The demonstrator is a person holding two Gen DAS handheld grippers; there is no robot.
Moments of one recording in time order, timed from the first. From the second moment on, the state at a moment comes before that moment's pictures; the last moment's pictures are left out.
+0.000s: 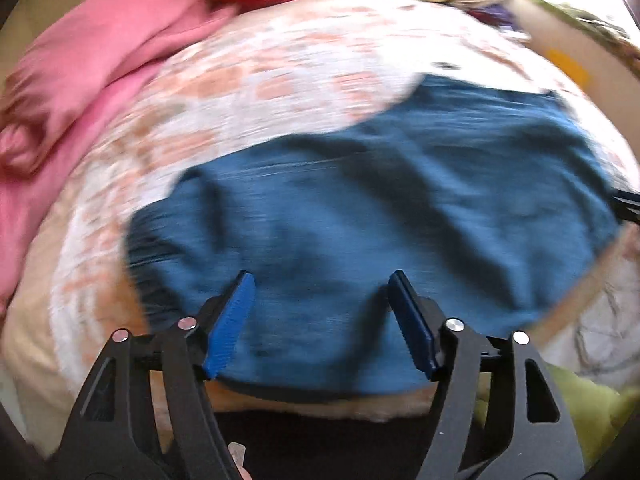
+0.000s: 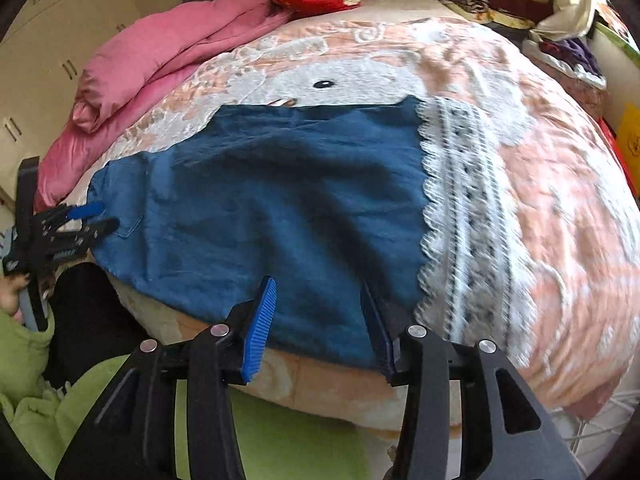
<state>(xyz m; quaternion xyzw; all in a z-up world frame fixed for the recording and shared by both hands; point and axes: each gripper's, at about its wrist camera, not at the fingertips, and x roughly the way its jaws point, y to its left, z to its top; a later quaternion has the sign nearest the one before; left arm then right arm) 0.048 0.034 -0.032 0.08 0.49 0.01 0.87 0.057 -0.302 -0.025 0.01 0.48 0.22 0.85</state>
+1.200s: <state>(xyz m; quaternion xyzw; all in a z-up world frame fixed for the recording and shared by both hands) 0.215 -0.057 -0.047 -0.03 0.49 -0.15 0.86 0.103 -0.314 -0.039 0.03 0.47 0.23 0.85</state>
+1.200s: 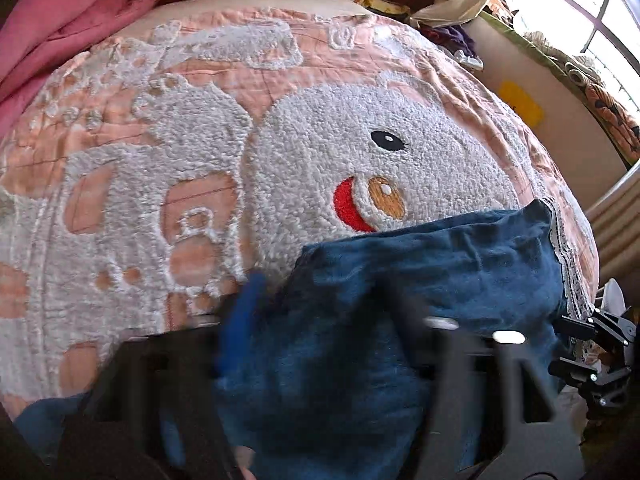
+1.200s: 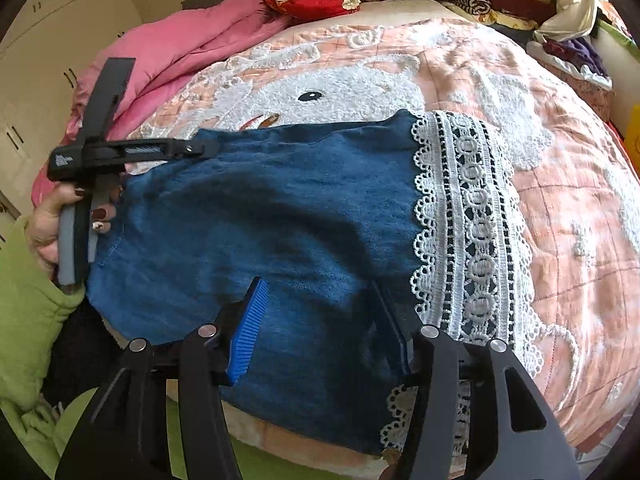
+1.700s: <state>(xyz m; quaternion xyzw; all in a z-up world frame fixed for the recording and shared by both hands) 0.211 -0.051 -0.039 -0.03 0.46 -0.15 0.87 0.205 -0.386 -0.016 0.07 0.44 0.14 0.88</state>
